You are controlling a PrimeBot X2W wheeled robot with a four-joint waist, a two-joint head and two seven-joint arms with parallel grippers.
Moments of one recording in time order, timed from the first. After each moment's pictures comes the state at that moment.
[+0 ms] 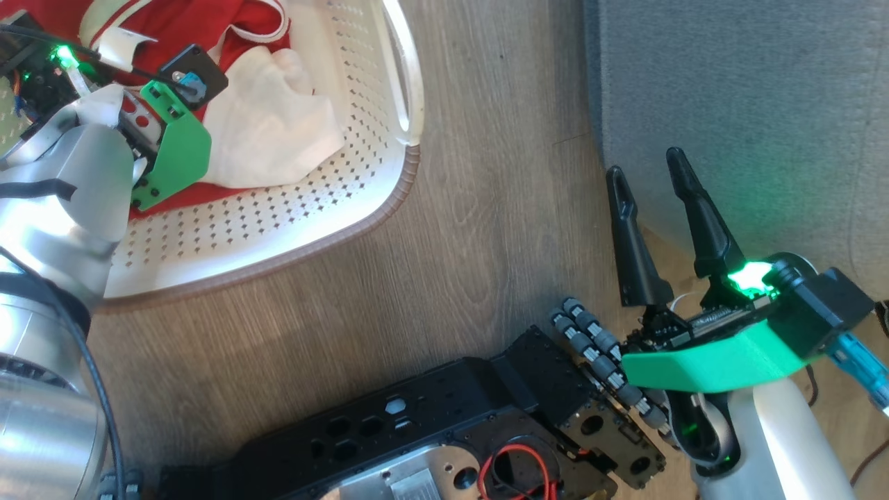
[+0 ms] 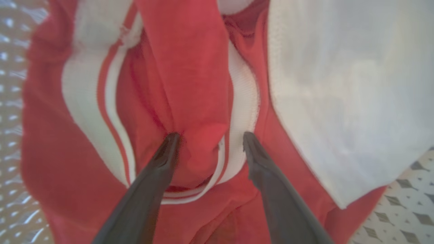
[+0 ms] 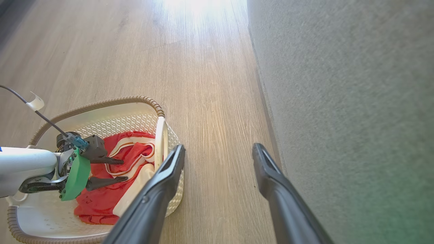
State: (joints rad) left arm -1.21 0.25 -0.68 1.29 0.27 -0.12 -0.14; right arm -0.16 -0.04 0.19 -0.13 0.34 0.13 -0.26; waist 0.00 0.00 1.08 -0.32
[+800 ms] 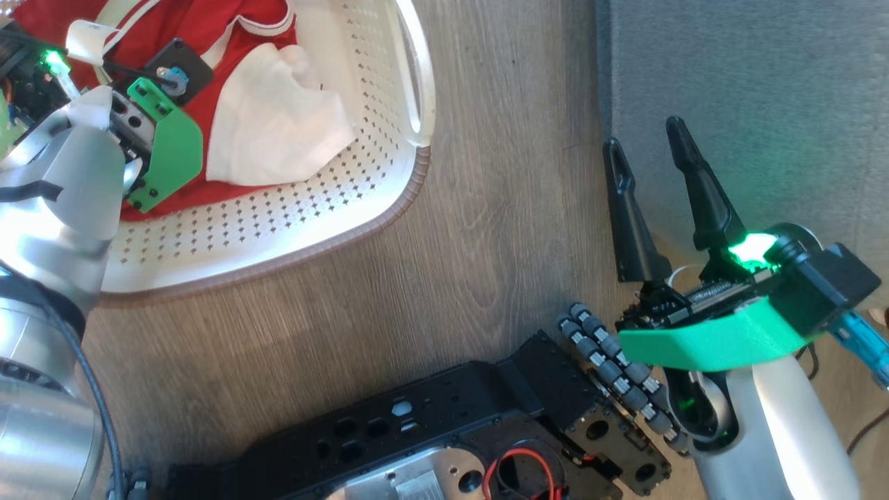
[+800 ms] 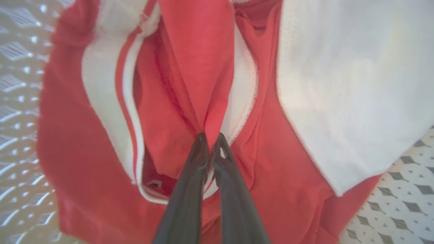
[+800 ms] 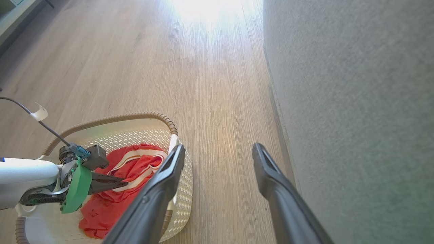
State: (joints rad) left arm -1.20 0.26 -0.72 1.30 0.14 -0.13 -0.14; right arm -0.21 -0.04 0.20 -0.13 0.32 0.13 -0.26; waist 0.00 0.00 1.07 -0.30
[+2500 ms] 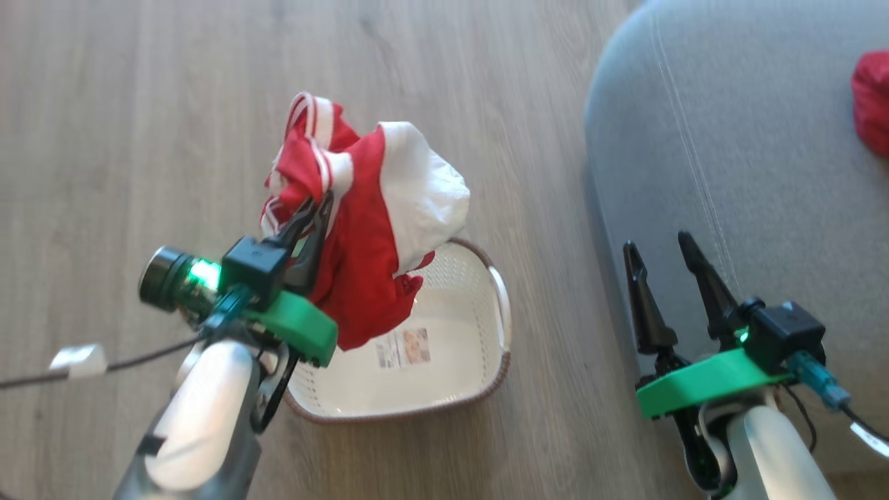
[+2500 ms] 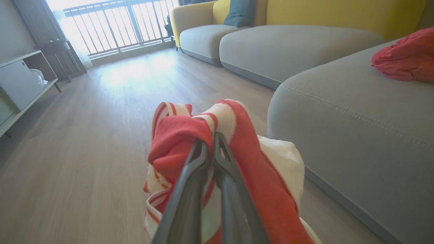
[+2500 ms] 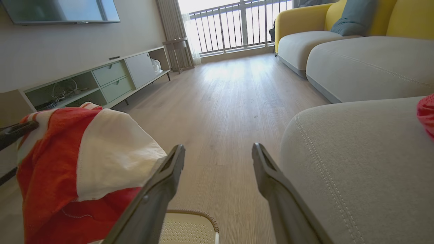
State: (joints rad) left arm -0.39 0.16 -0.35 0.33 -0.12 0.00 -0.25; right arm -0.11 -0.04 0.10 0.14 0.23 0.13 -0.26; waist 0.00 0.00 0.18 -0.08
